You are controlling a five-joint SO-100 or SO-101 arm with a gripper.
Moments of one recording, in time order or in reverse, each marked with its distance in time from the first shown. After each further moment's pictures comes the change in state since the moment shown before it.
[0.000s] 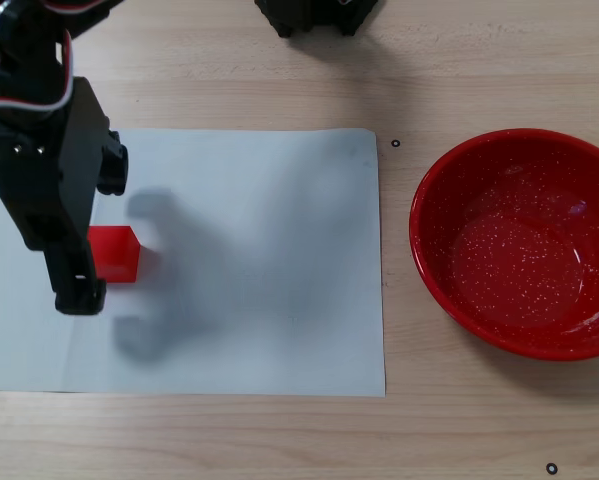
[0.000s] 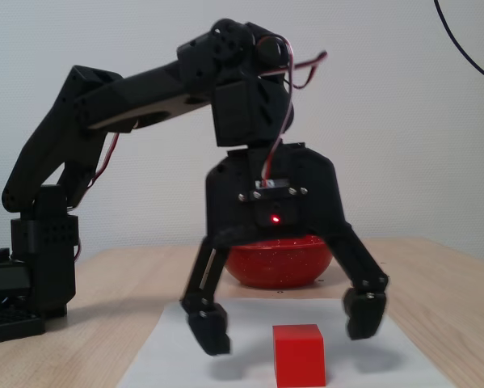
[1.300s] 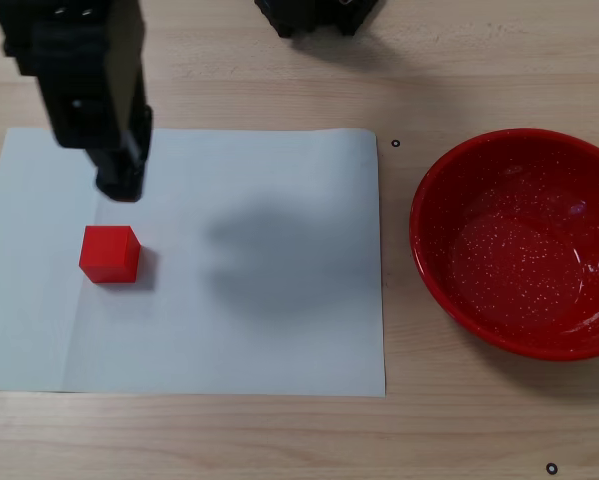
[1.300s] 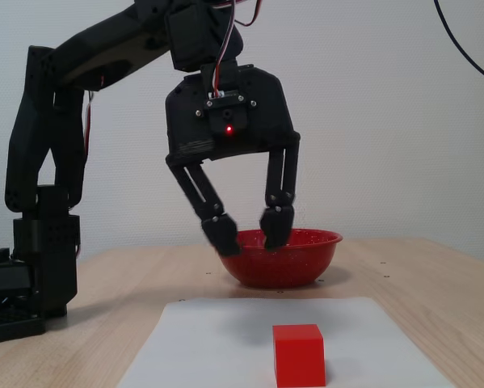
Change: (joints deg) arm 2.8 27.9 20.8 4.3 -1.3
